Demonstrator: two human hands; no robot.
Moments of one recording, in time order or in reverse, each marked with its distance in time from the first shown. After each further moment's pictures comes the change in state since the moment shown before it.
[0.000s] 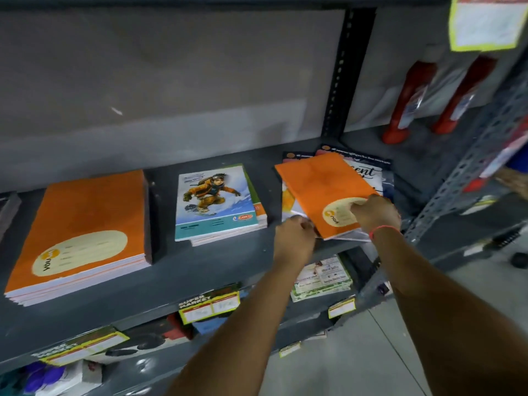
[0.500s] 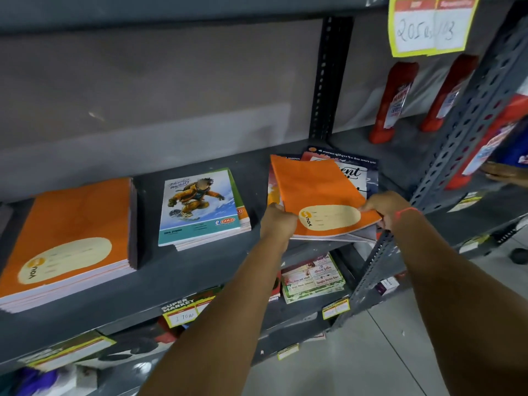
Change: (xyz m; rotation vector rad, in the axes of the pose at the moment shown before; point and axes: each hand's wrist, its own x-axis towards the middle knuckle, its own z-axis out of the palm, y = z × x) left_hand 0.026 0.026 0.001 -0.403 -0.022 -0.351; right_hand 0.038 0.029 -0.050 0.397 -0.390 0.196
